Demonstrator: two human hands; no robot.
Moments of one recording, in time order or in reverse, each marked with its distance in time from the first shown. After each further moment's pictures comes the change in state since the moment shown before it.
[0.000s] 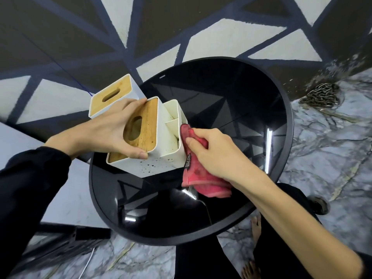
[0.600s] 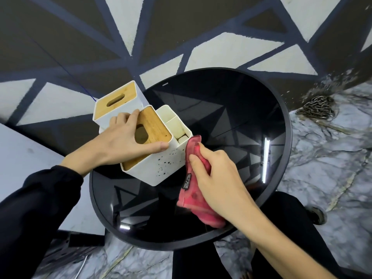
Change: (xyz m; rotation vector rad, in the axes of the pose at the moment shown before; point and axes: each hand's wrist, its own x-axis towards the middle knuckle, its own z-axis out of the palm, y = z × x) left_hand -0.013 0.037 0.018 -0.038 0.100 -0.344; right_hand -0.044 0.002 0.026 0.047 0.140 -0.054
